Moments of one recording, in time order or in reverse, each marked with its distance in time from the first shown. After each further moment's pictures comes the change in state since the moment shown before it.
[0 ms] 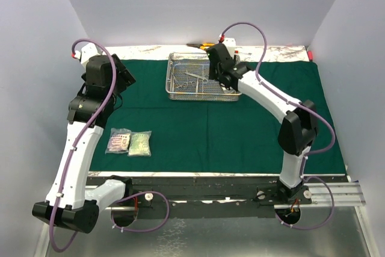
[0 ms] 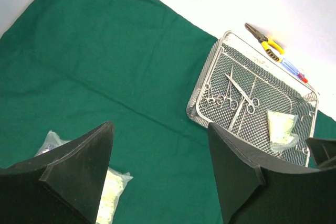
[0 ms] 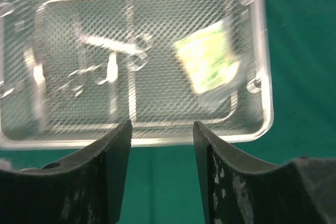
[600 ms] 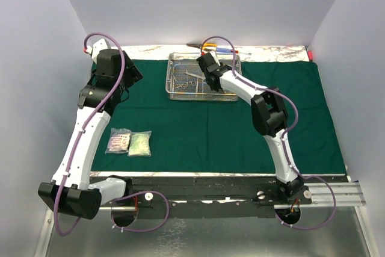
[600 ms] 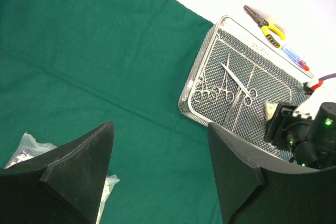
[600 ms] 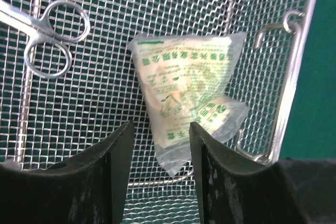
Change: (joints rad) left arm 0.000 0.122 0.000 0.060 0.068 -0.029; right arm -0.101 0.441 0.215 -0.003 0.074 -0.487
